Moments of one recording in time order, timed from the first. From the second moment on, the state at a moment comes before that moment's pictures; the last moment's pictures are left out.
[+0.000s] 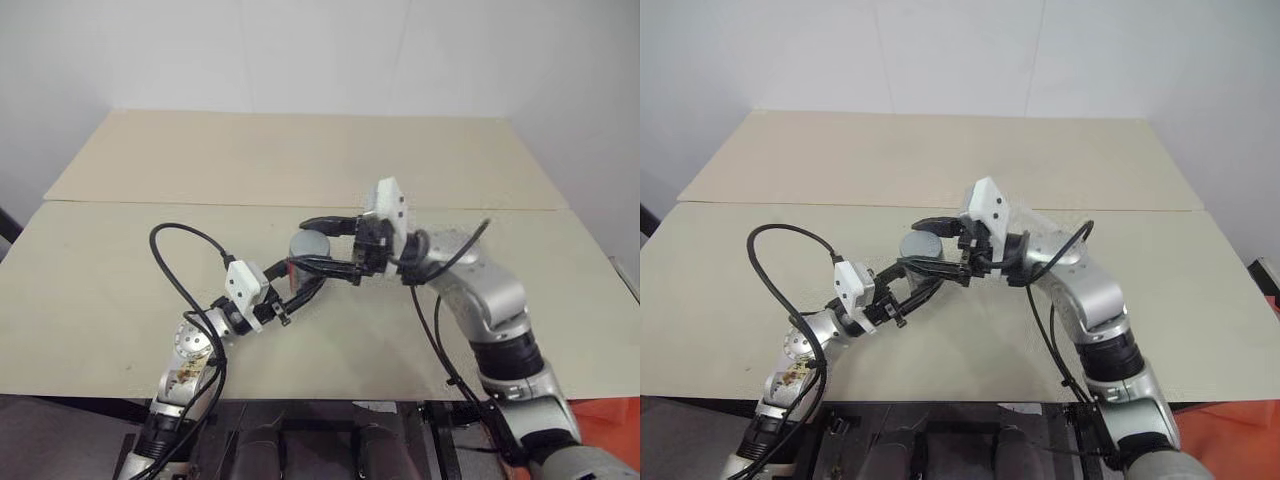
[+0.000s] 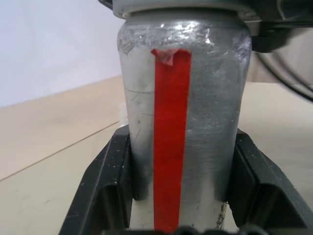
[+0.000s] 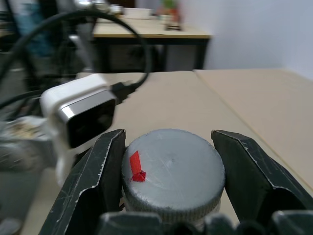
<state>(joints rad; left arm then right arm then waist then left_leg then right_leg) -0.19 0.30 -0.10 -0.10 -0.34 -0.09 -0.81 -0.72 -0.38 0.18 -0.13 0.47 0.48 1.08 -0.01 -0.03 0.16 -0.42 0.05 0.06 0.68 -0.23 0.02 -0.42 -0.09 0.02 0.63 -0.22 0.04</state>
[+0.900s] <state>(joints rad) -0.22 0.21 -0.13 -0.06 -0.24 -0.13 -0.70 -0.60 -0.40 0.05 -0.28 0.44 0.42 0.96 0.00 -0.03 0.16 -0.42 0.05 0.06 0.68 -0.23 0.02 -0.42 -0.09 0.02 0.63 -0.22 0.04</state>
